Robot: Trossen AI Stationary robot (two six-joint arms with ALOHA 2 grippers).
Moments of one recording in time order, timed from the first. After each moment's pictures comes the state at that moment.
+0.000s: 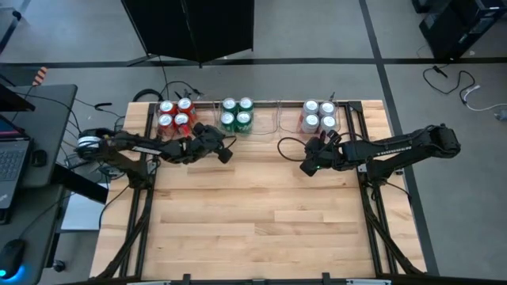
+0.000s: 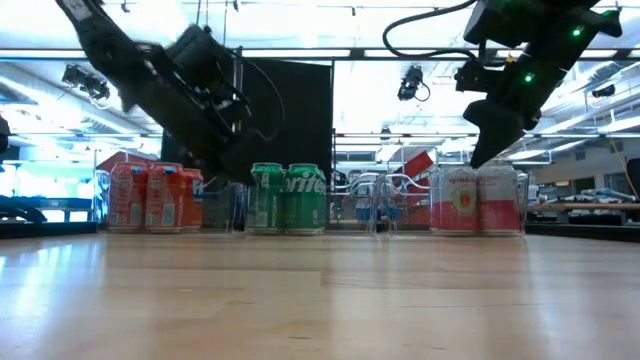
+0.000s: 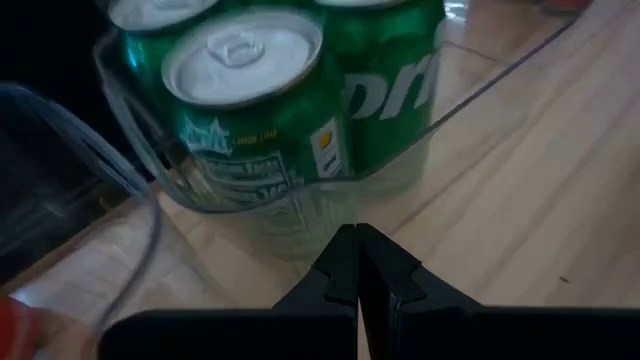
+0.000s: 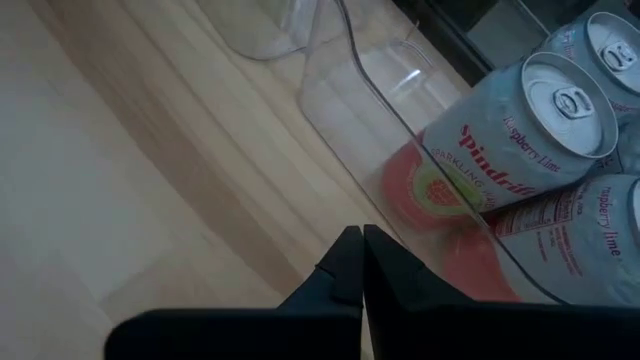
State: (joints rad) left arm 0.24 1.44 0.54 0.28 -0.55 -0.24; right arm 0.01 1.19 0.70 -0.67 0.65 0.54
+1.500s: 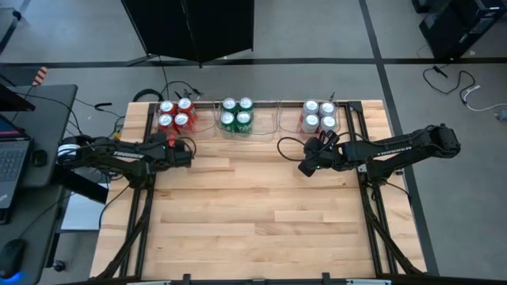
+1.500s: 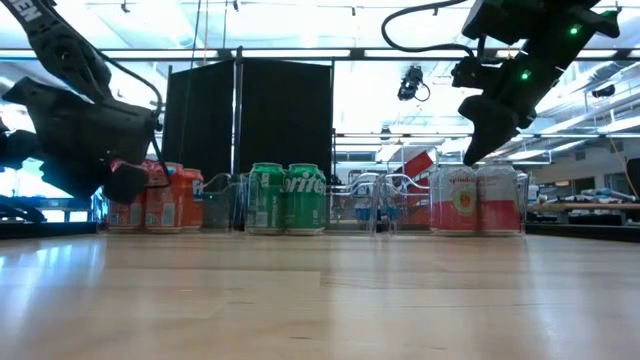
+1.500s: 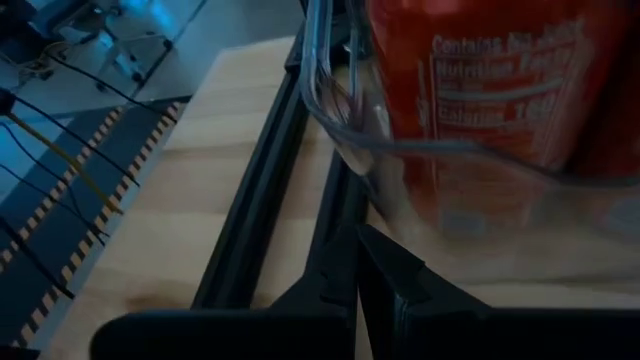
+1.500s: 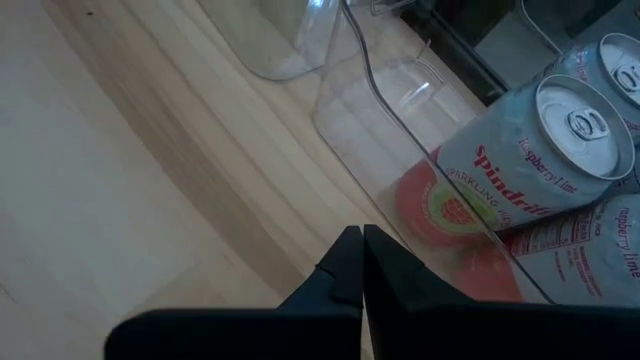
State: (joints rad) left arm 0.27 1.19 0.35 -0.92 -0.98 -1.49; right arm 0.02 1.19 0.70 -0.62 0.65 0.52
